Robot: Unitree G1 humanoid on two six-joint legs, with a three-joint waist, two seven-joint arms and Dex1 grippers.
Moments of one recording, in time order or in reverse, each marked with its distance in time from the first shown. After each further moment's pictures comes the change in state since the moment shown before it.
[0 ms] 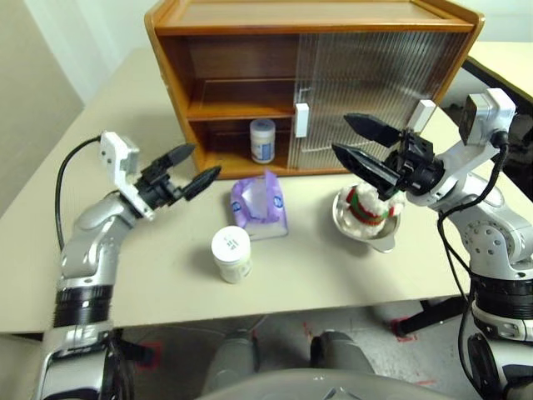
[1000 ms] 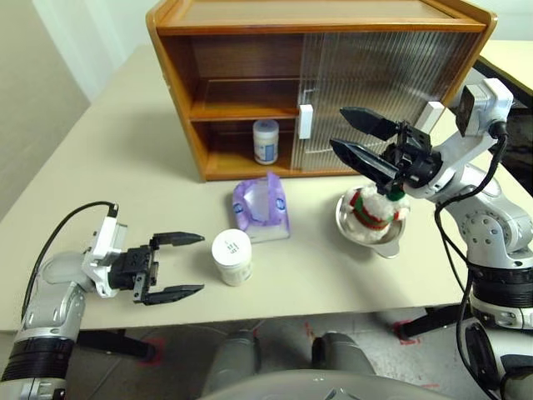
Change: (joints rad) left arm 0.210 0.121 -0.088 0.134 0.059 -0.351 -0.563; right arm -0.052 -0.008 0.009 0.037 -0.002 -0.001 0.020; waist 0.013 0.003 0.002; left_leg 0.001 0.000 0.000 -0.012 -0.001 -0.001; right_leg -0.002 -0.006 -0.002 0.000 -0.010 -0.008
